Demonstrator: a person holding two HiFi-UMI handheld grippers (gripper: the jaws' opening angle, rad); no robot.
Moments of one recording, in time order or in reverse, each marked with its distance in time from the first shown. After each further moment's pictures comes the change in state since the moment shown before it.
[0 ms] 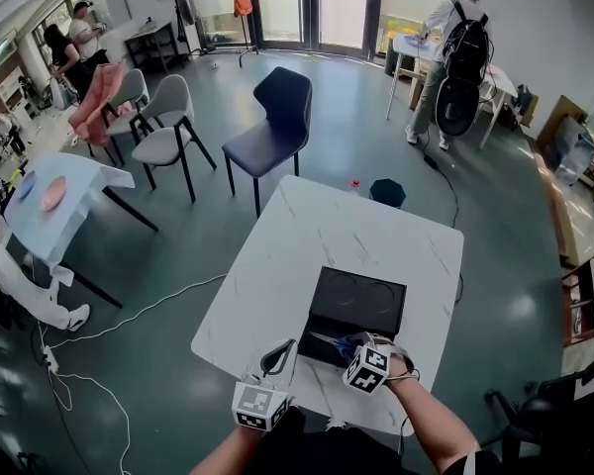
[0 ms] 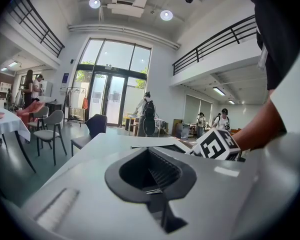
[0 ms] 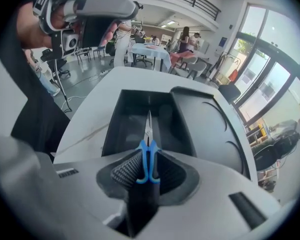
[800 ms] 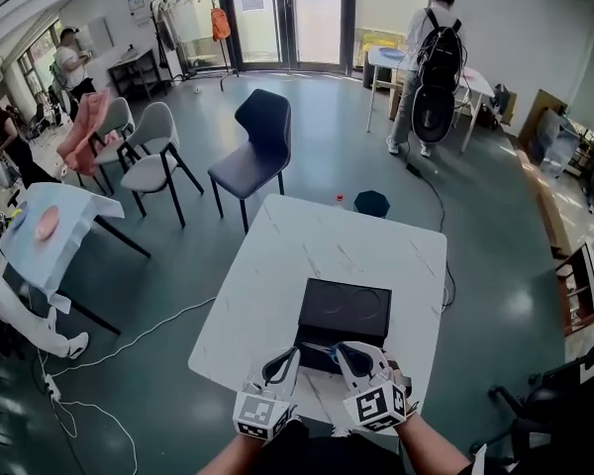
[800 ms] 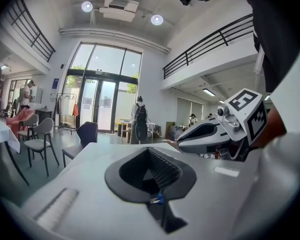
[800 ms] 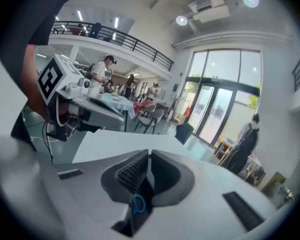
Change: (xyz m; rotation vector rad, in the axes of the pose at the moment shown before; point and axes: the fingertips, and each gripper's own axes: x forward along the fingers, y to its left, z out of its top) left arm 0.002 -0.030 0.032 0.087 -0.048 -0.079; right arm -0.167 -0.027 0.077 0.191 -0.516 -0.456
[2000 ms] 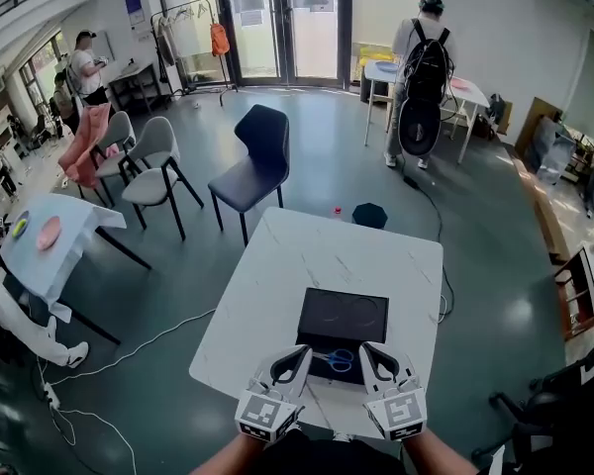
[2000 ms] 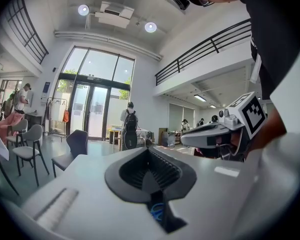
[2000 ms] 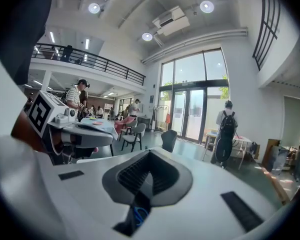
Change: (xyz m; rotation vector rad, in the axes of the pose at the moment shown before) left arm 0.011 -0.029 0.047 0.031 -0.080 -0.097; right arm -0.058 -0.055 0.022 0.345 -0.171 -0.178
